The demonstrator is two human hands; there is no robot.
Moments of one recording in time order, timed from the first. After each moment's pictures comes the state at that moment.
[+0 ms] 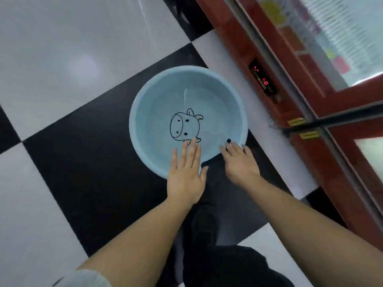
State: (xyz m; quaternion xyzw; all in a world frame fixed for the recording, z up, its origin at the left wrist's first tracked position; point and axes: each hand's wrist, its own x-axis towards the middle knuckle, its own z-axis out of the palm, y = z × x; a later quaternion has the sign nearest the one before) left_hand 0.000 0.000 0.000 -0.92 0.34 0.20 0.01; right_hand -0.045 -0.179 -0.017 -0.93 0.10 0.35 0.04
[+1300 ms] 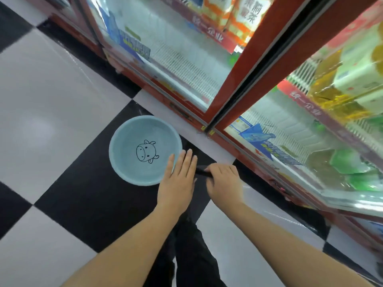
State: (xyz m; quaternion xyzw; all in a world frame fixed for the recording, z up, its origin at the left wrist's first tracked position) left_hand -0.059 -0.031 0.381 -0.82 0.57 0.08 0.02; right_hand -0.178 -0.136 0.389 -0.93 0.34 -0.04 0.16
